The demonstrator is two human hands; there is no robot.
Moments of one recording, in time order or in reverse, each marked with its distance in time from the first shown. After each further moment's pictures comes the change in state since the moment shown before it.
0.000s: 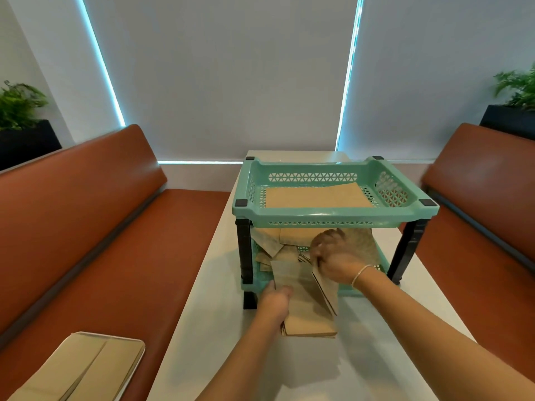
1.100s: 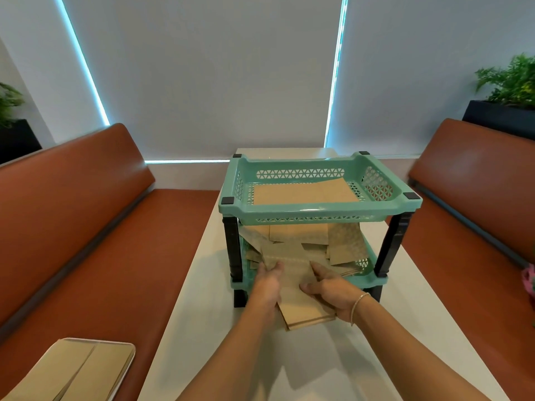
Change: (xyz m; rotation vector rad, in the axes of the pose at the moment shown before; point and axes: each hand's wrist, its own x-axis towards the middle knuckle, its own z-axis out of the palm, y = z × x) left_hand 0.006 0.014 0.009 -0.280 -0.049 0.071; right_hand -0.039 -0.011 0.044 1.497 -0.205 0.436
